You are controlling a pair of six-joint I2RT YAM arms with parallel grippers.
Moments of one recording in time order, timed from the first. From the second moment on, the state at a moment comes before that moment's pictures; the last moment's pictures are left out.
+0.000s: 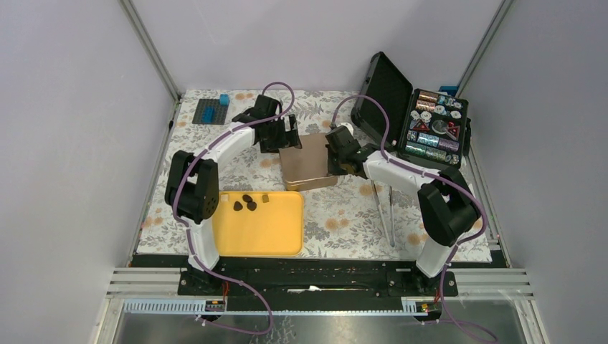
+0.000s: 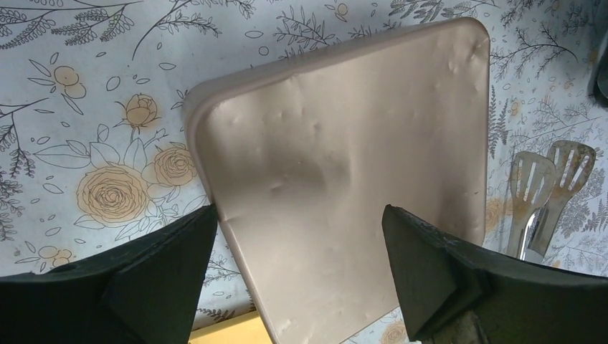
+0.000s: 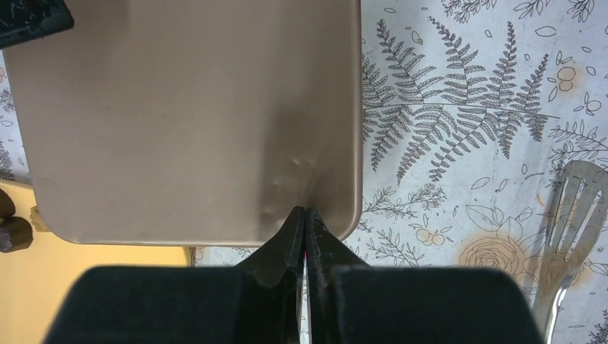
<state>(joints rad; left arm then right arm) -0.37 1.92 1.51 -0.52 0.18 -0.49 0.65 1.75 1.20 -0.36 0.17 0.50</state>
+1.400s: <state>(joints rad) -0.48 1.90 1.55 -0.53 -0.04 -0.53 0.65 1.42 1.16 -0.46 0.16 0.52</state>
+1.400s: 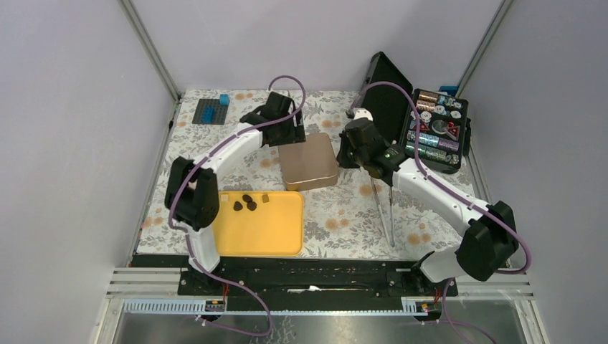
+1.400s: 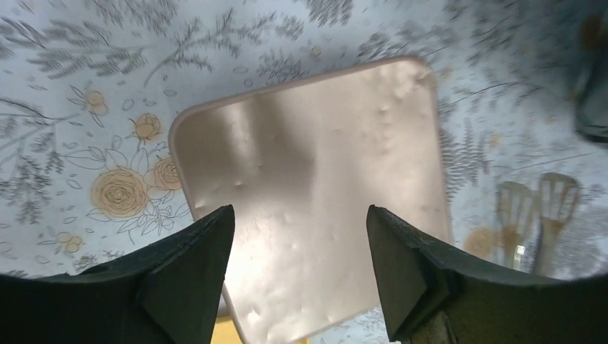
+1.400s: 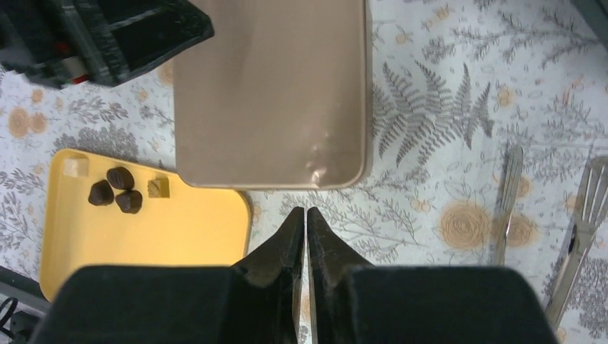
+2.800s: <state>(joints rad) -0.48 0.91 1.03 -0.76 -0.22 -0.69 0.61 1.45 1.61 -0.74 0.31 0.37</state>
